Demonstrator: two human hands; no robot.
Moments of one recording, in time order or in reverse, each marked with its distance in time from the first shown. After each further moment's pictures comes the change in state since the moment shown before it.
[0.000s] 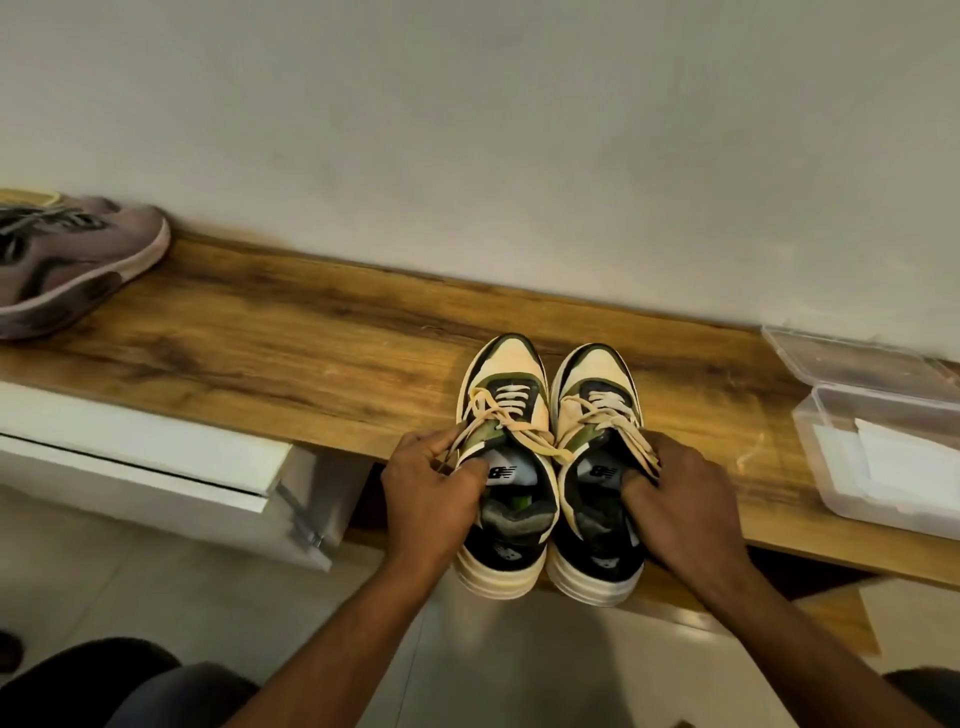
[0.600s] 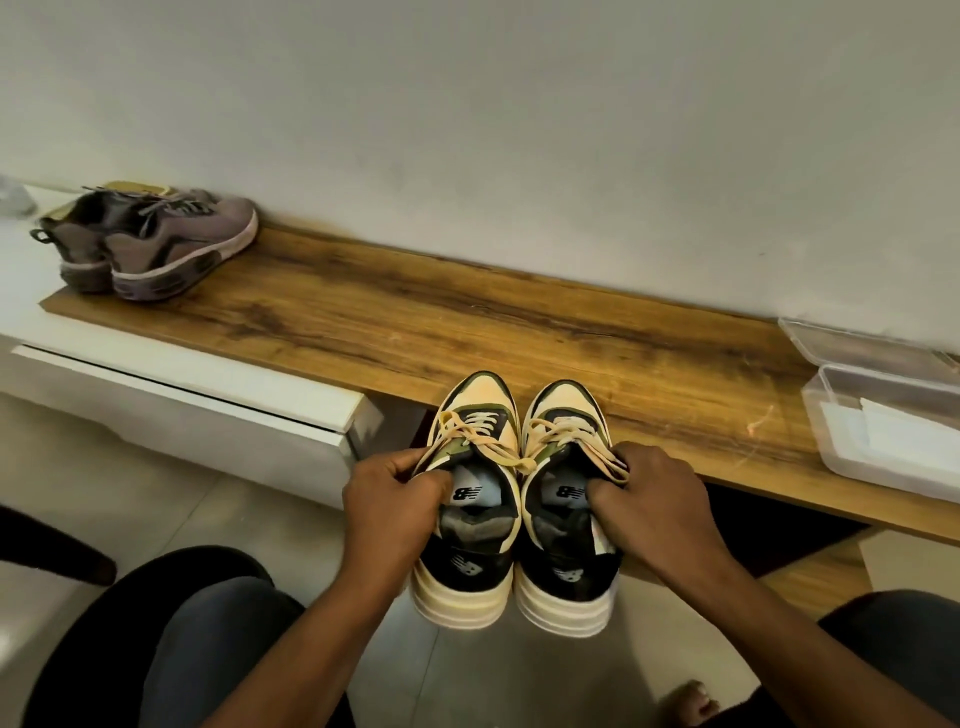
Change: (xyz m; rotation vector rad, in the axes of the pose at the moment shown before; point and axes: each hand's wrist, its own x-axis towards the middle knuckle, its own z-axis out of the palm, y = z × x) left_hand -0.087 0.013 -0.110 -0.040 -0.002 -0.184; right_hand -0.088 -0.058 -0.006 -0.066 -0.229 -0.008
